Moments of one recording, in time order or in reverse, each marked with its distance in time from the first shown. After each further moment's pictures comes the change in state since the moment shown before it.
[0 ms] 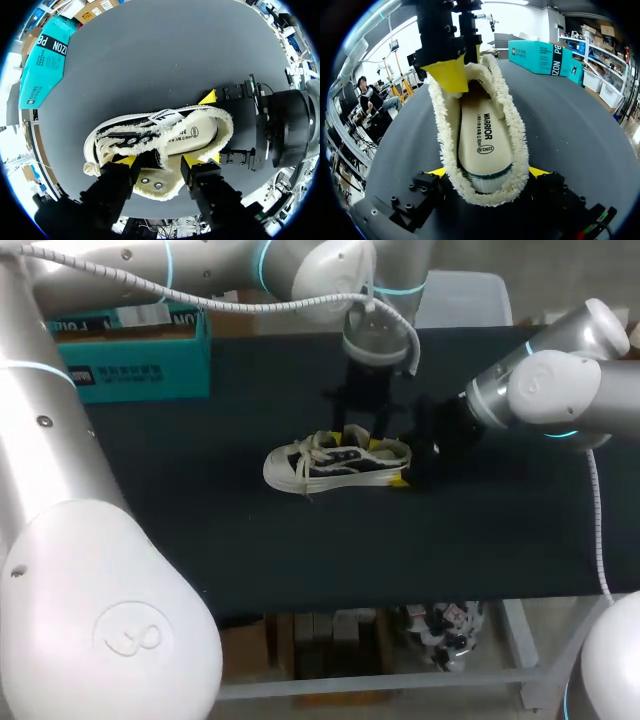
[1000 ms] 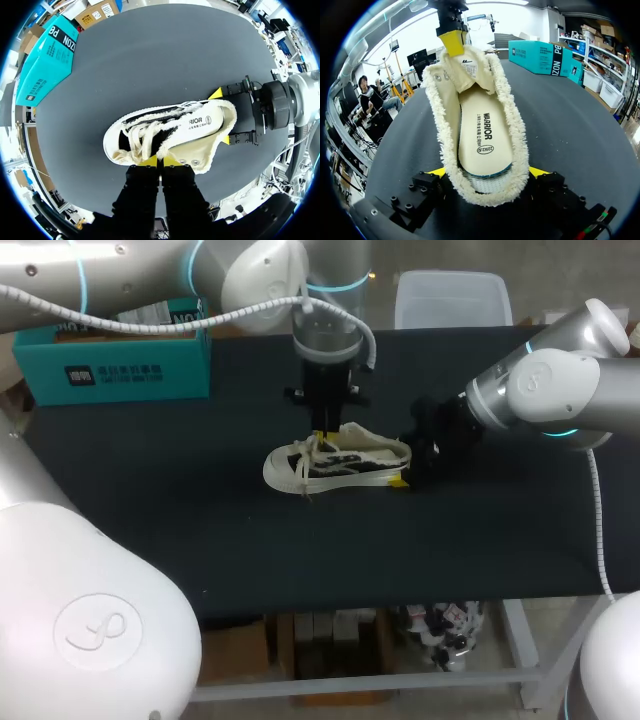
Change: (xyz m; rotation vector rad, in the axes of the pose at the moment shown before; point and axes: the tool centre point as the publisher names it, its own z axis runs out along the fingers) left arm -0.054 0.022 -0.022 0.087 0.110 0.009; right arm 0.000 0.000 0.000 -0.001 0.001 0.000
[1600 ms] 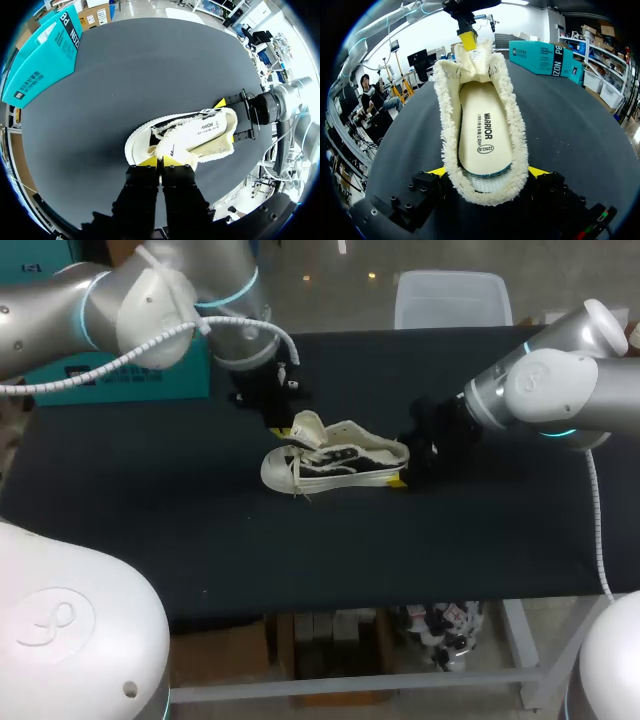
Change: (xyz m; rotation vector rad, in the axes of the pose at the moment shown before) left arm -0.067 -0.001 0.003 0.115 0.224 0.021; right arm 0.001 0.002 0.002 -0.001 0.001 0.000
